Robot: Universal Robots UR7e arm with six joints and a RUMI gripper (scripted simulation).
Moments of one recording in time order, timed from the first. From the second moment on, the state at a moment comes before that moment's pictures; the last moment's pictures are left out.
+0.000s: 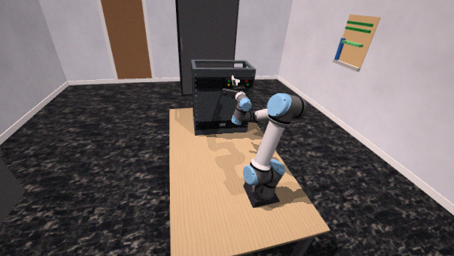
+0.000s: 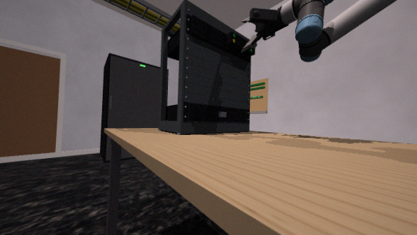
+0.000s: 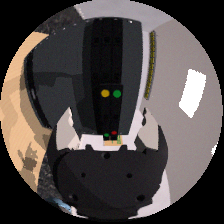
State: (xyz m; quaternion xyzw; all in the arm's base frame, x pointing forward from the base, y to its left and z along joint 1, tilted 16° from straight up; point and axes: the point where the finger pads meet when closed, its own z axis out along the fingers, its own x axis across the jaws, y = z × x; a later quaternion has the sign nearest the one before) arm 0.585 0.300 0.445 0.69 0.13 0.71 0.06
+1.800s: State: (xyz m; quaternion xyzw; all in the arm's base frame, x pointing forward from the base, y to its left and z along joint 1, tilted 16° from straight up) arm 0.585 0.300 0.445 0.69 0.13 0.71 0.06
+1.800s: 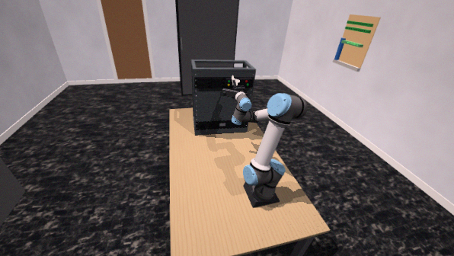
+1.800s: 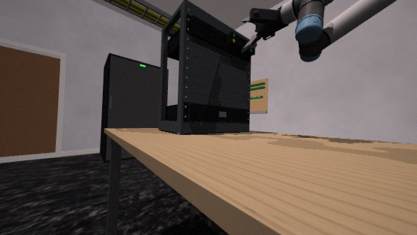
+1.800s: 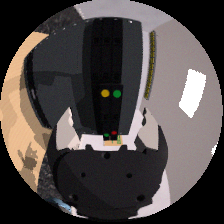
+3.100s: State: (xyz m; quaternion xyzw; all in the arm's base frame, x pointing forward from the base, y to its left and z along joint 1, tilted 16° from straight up) arm 0.590 0.236 0.467 0.69 0.13 0.71 0.06
